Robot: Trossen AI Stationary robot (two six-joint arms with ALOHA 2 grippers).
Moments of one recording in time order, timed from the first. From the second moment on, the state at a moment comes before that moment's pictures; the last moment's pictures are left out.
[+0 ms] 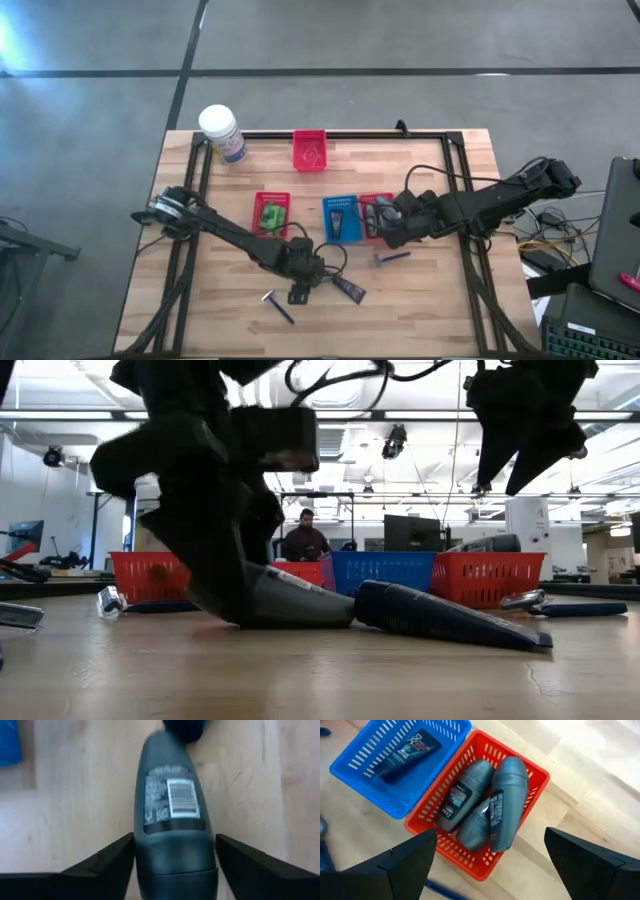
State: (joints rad) left arm -0.36 1.89 1.22 -0.43 -0.09 -0.29; right arm 0.28 1.29 0.99 -1.02 0.46 1.14
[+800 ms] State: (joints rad) left arm -0.32 1.54 1.21 -0.15 -0.36 -0.22; right arm 0.32 1.14 0.79 -0.09 0.24 1.26
